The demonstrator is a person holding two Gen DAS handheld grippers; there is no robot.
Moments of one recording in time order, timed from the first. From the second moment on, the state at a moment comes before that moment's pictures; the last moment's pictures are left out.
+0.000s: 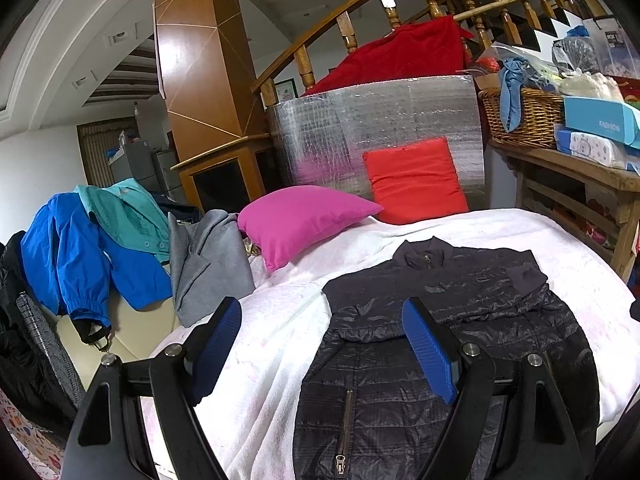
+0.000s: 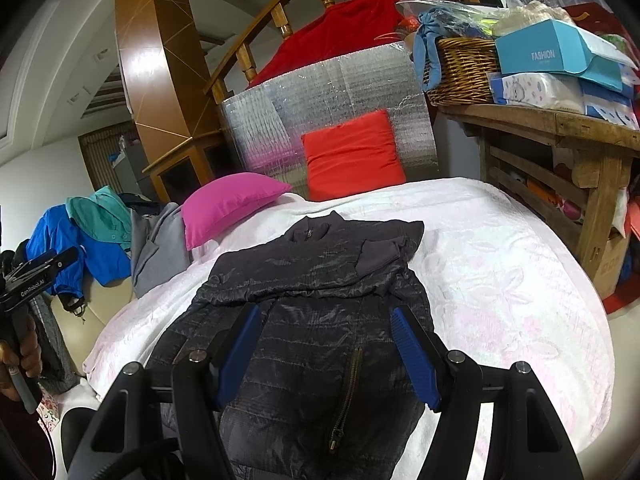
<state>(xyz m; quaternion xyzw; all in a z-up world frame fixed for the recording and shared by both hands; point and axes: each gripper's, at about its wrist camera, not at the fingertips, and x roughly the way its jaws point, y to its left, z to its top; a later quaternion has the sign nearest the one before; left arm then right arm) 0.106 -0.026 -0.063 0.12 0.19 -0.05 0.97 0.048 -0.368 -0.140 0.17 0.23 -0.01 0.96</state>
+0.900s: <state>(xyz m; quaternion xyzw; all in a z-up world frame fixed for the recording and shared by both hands) 0.107 -0.029 -0.063 0.12 0.19 -0.06 0.97 0.048 -0.369 -0.147 0.18 0.24 -0.01 0.96</state>
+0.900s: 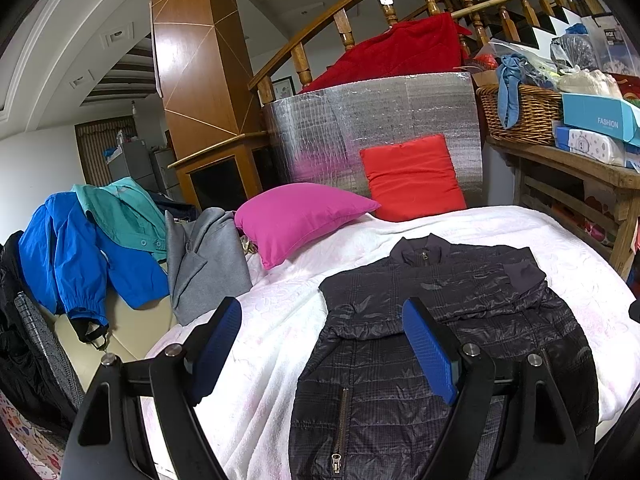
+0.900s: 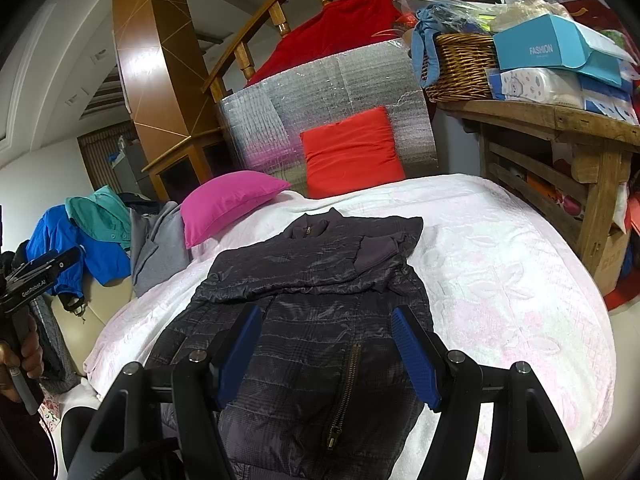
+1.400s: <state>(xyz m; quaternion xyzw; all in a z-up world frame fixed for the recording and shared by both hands) 0.140 0.006 -0.115 0.10 0.32 -0.08 0.94 0.048 -0.381 -0.159 0.20 0.27 -0.01 0.94</state>
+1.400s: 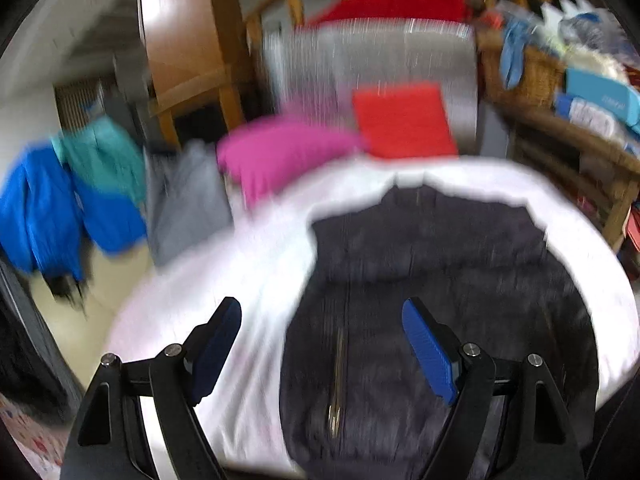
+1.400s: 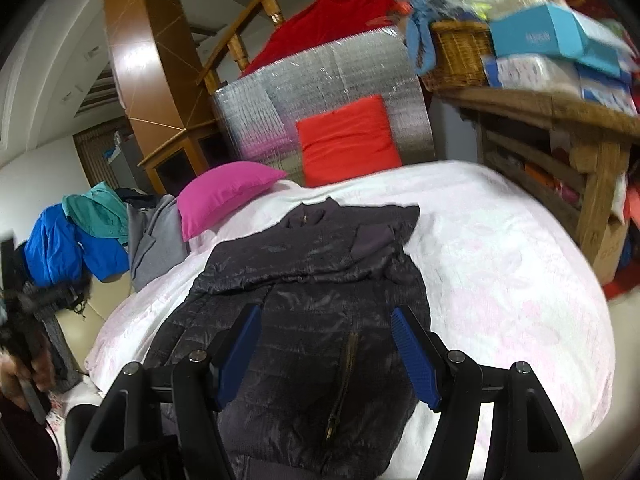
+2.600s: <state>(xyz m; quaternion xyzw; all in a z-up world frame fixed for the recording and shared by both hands) 0.170 0.079 -0.289 -0.03 0.58 -0.11 0.81 0.068 -0.358 -0.326 0.32 0.48 0.03 0.82</state>
